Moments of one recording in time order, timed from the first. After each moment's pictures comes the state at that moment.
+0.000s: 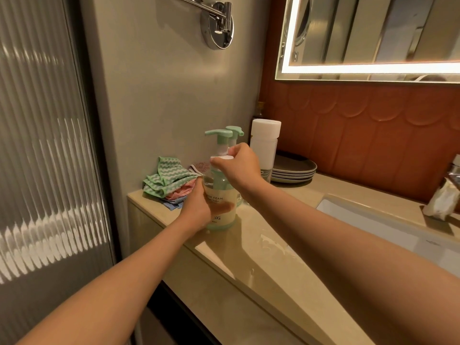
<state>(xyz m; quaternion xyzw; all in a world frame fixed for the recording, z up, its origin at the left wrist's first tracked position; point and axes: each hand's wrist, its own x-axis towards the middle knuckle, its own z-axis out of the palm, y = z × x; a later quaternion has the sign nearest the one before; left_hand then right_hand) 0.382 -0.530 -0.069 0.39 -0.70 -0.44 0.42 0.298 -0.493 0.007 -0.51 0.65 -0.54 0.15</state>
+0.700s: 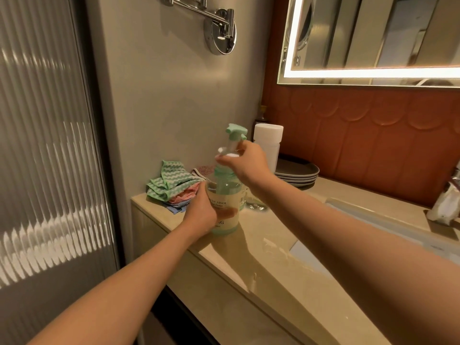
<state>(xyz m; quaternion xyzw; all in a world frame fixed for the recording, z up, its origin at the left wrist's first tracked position) 0.380 -0.535 -0.076 0.41 -0.69 -0.42 0.42 0.290 -0.490 0.024 -0.54 0.63 -0.54 0.15</state>
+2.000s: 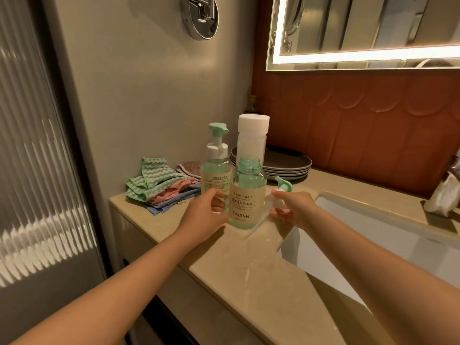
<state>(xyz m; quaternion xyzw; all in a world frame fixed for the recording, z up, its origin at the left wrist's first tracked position) 0.353 -0.523 -0.080 0.39 -0.78 -0.32 0.36 0.164 -0.475 -0.048 -0.17 0.74 -0.54 0.36</state>
